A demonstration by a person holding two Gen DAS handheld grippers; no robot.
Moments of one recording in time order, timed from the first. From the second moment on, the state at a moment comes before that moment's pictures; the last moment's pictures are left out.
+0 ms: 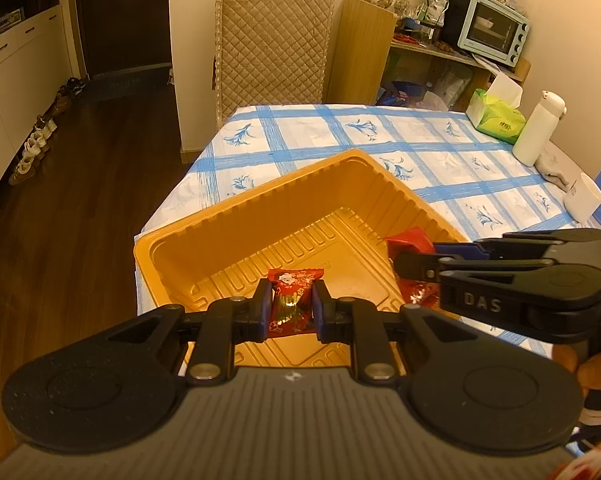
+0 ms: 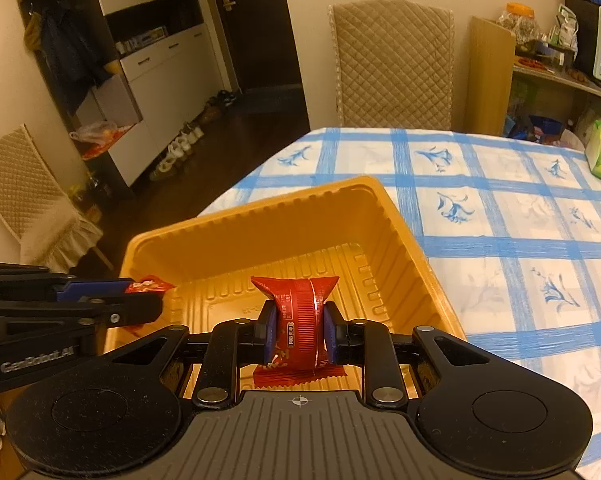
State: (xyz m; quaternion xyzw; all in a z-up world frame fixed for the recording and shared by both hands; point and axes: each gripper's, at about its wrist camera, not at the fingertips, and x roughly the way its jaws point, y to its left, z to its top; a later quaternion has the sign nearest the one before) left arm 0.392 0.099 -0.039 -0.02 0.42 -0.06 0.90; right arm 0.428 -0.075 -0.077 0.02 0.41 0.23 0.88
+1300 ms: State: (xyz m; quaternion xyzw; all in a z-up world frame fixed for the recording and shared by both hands) left arm 0.408 0.103 -0.044 -0.01 0.41 -0.10 0.90; right arm 0.406 -0.095 -0.072 0.06 0.40 0.18 0.90
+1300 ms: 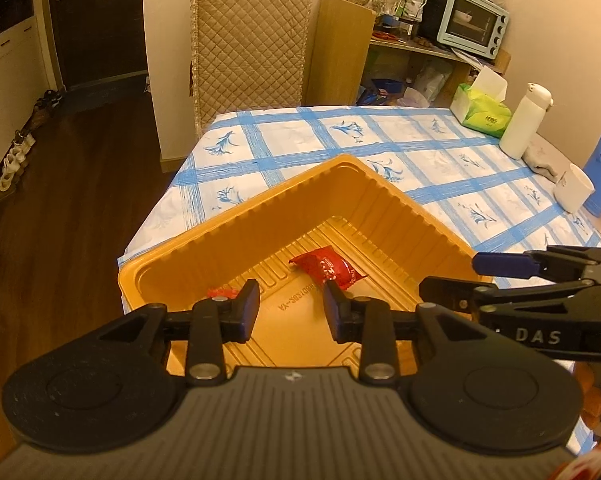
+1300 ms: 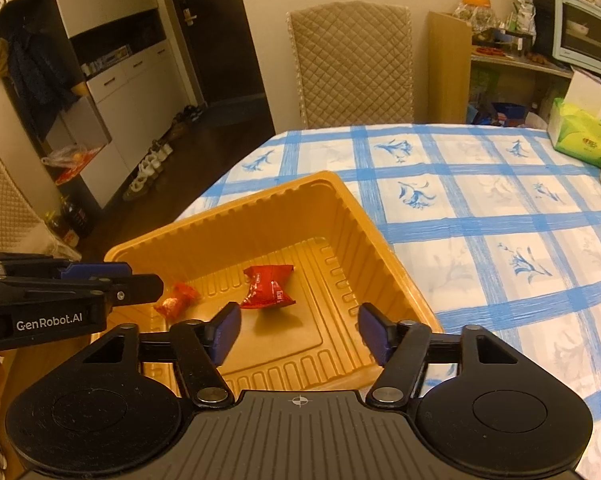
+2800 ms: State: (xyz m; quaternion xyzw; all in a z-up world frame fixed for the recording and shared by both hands) left arm 0.142 -0.002 -0.030 -0.07 0.41 0.06 0.91; right arm 0.234 -0.260 -0.068 0.03 0.40 0.30 0.87
